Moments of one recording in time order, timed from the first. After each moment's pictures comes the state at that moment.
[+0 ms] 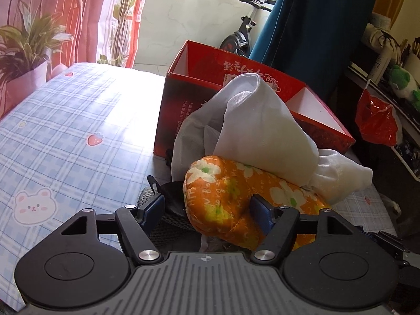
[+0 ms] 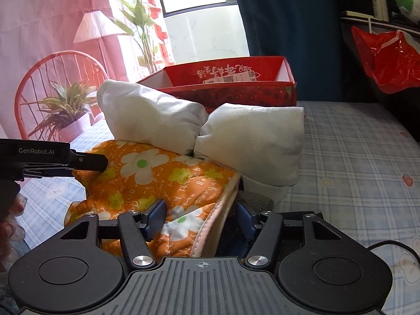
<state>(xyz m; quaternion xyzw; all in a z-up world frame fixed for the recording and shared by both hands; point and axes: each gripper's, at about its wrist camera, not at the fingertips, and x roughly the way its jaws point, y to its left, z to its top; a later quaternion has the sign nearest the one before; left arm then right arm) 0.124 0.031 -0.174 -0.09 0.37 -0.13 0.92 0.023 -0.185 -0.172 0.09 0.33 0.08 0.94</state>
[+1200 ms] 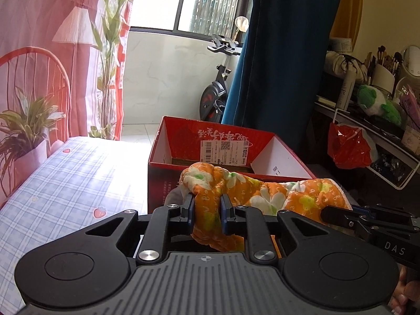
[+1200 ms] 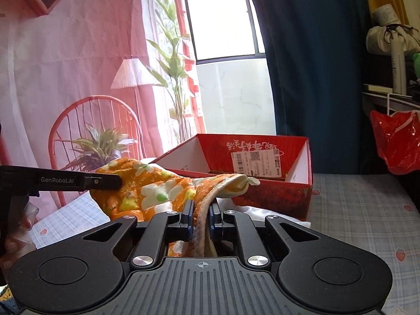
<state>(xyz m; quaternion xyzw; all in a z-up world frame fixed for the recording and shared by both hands) 0.086 0.017 -0.104 -0.03 0.24 -0.15 0.96 0.013 -0.185 -0.087 0.06 0.21 0.13 0.97</state>
